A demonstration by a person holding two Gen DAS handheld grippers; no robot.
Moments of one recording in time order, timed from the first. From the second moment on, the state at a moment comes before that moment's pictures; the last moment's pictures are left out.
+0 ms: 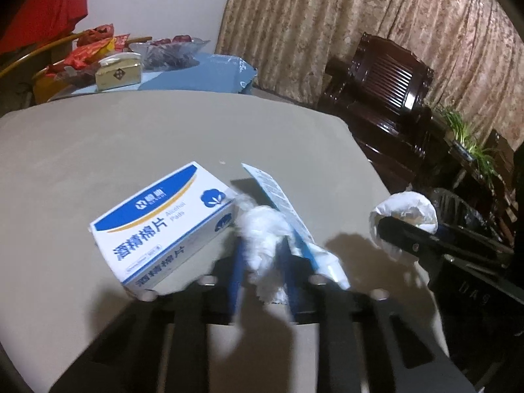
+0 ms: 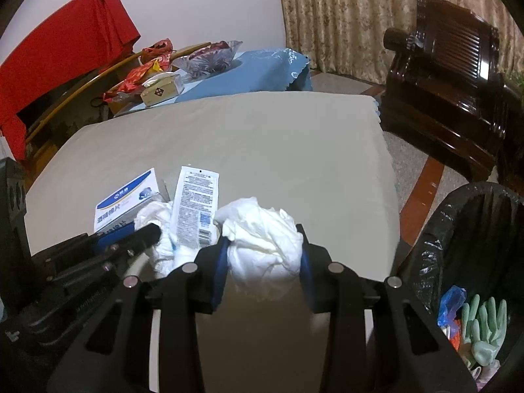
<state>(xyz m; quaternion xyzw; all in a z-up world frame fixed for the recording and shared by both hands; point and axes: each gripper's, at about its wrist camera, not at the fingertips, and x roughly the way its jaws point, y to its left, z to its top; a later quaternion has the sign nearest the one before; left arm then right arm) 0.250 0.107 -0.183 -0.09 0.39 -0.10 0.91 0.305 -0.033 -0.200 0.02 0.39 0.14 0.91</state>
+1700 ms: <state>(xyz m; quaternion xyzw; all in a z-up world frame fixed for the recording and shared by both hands) 0.174 0.117 -0.103 -0.08 0.35 -0.09 0.93 0.223 -0.038 -0.110 0.02 0.32 0.17 0.93</state>
